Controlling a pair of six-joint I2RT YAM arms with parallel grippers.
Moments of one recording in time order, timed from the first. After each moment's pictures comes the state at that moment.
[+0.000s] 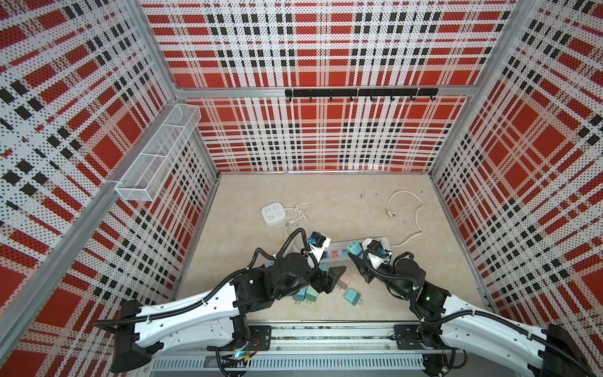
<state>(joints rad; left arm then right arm) -1.19 0.95 0.78 -0.23 -0.20 -0.43 0.92 0.77 0.30 0.34 0.12 -0.06</state>
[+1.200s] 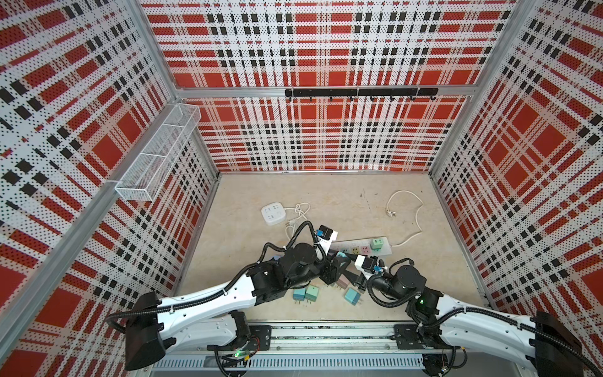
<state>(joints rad) -1.11 1.08 0.77 -0.07 -0.04 -0.49 1.02 0.84 0.25 0.61 -0.08 -0.19</state>
